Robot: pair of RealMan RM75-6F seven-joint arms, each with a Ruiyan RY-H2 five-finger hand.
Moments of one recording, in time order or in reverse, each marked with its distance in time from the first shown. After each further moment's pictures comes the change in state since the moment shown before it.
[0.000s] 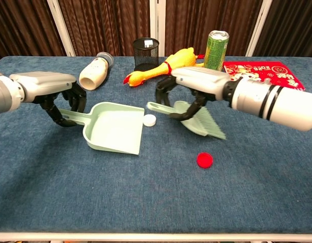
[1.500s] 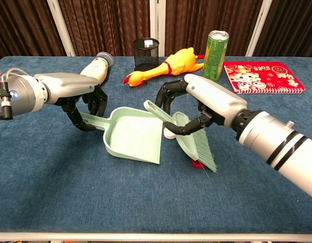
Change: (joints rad) left arm -0.126 -0.017 0.039 -0.106 -0.161 0.057 0.115; right arm -0.250 -0.054 0.054 -0.369 0.193 0.175 -0.359
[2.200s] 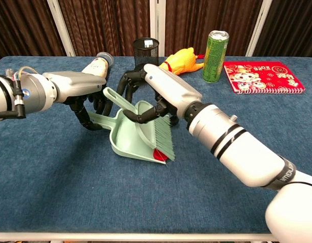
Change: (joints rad) left arm -0.051 -0.025 -0.004 -0.017 -0.083 0.039 0.063; right arm 0.127 -0.222 0.122 0.246 -0.016 -0.027 0.110
